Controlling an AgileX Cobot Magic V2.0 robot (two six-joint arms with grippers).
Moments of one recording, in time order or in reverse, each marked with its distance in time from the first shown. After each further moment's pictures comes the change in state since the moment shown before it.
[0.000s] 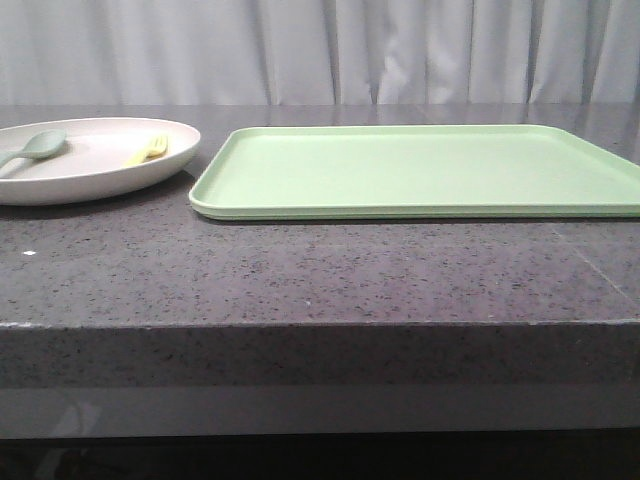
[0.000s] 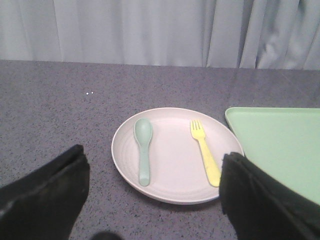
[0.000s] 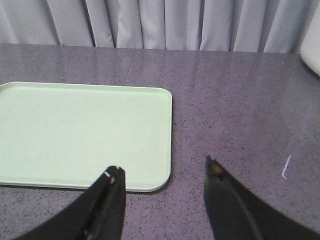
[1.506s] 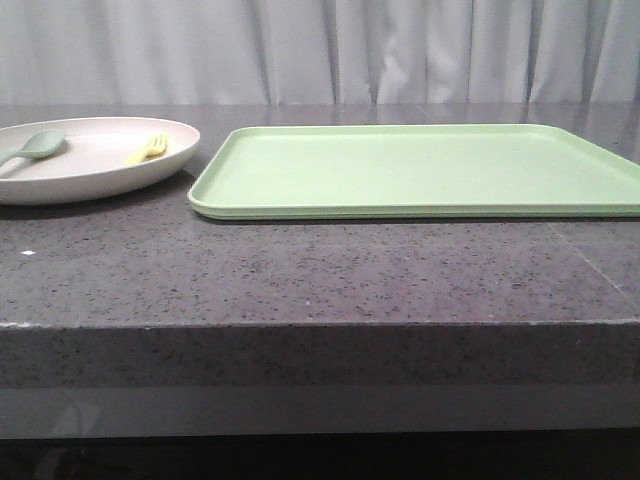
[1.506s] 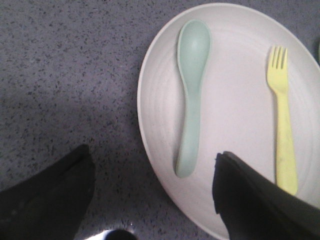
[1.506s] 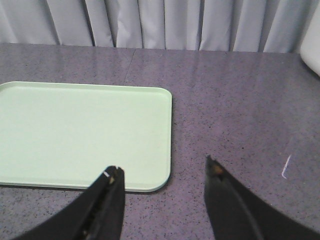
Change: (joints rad) left arm 0.359 0.993 -0.459 -0.521 0.301 0.375; right arm 0.000 0.000 0.000 0.000 0.000 0.000
